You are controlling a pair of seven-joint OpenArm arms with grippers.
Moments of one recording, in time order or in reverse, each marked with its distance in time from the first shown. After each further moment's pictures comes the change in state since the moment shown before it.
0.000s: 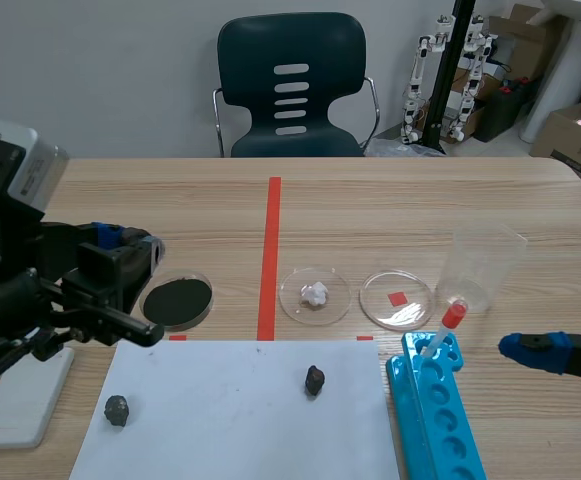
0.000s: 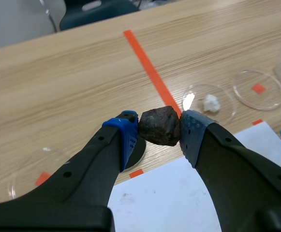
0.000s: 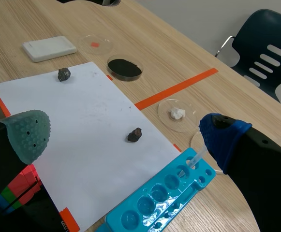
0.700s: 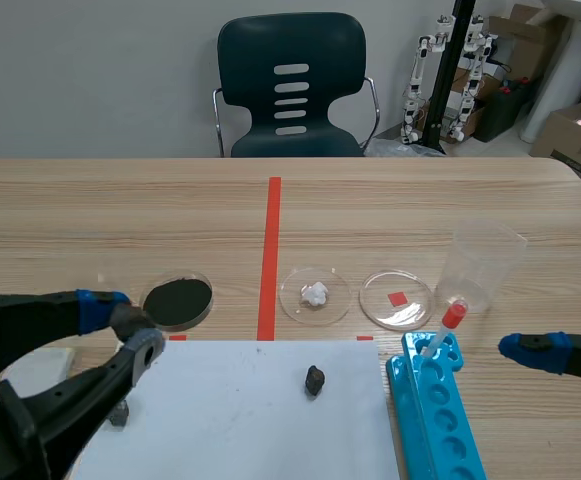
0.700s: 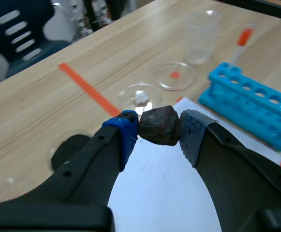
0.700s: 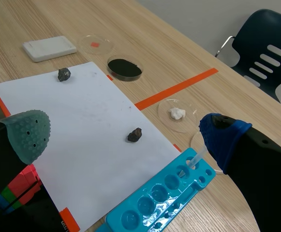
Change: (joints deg) left arm 24.8 -3.7 -10.4 6.6 14.6 -16.1 -20.7; right arm 0.0 0.0 0.0 0.0 0.0 0.0 0.0
